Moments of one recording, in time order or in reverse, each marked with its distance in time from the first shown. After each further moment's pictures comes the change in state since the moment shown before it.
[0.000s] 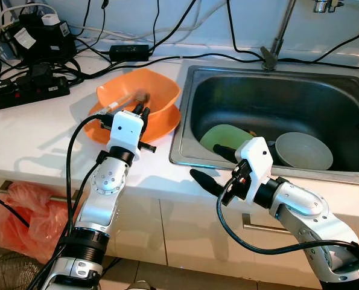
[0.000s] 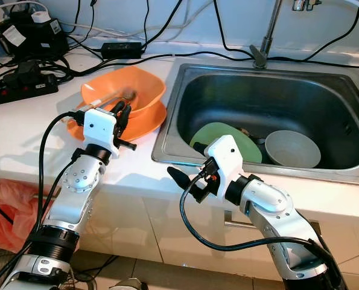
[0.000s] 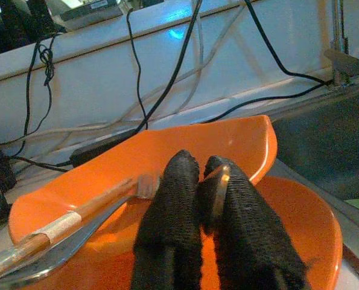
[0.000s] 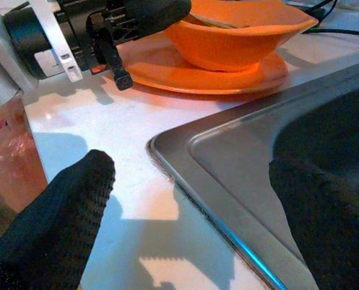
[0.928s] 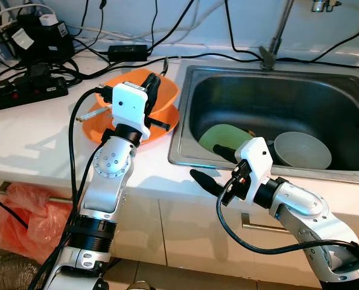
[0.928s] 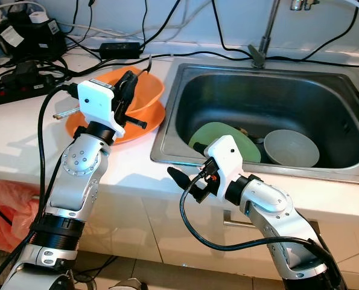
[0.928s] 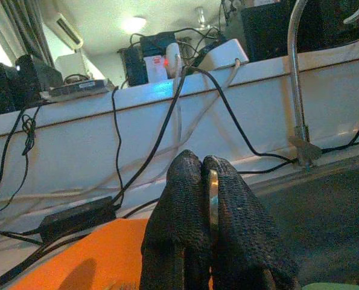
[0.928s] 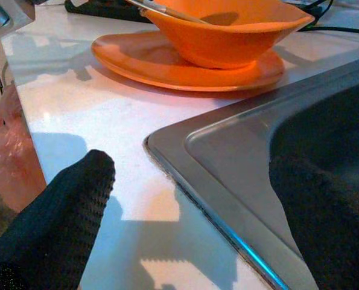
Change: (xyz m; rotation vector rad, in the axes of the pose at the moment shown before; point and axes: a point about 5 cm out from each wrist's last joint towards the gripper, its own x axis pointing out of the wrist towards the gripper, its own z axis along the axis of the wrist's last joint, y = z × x) left arm 0.020 -0.006 0.054 -0.086 -0.175 -0.044; right arm 0.000 0.000 -0.001 0.001 0.003 0.000
